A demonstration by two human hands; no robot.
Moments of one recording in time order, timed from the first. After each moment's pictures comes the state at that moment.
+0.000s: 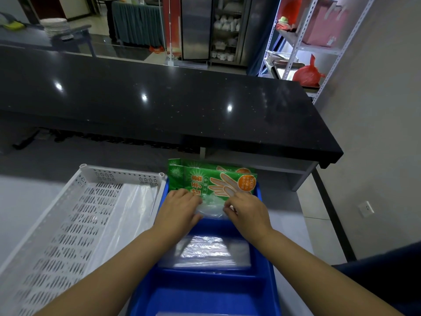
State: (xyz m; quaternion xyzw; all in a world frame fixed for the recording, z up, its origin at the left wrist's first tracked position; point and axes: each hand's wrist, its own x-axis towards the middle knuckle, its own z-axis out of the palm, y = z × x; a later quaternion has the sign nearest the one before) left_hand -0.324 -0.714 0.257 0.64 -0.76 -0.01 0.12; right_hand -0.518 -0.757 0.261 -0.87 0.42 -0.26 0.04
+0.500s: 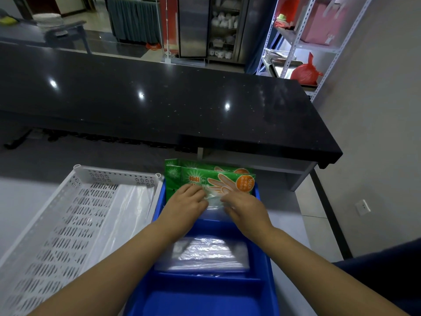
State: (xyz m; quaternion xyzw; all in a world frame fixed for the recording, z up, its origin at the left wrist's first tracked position) left_hand -0.327 -0.735 0.254 0.51 -0.85 0.13 0.09; right_hand -0.523 -0.769 0.260 -0.88 0.40 -0.24 0.10
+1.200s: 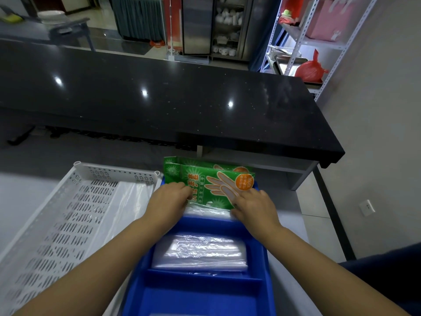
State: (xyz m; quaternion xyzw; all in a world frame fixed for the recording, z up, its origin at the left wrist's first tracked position) left_hand -0.311 -0.732 0.267 0.64 -0.75 0.01 0.16; right_hand -0.539 -0.778 0.262 -0.89 0.44 -0.09 -0.01
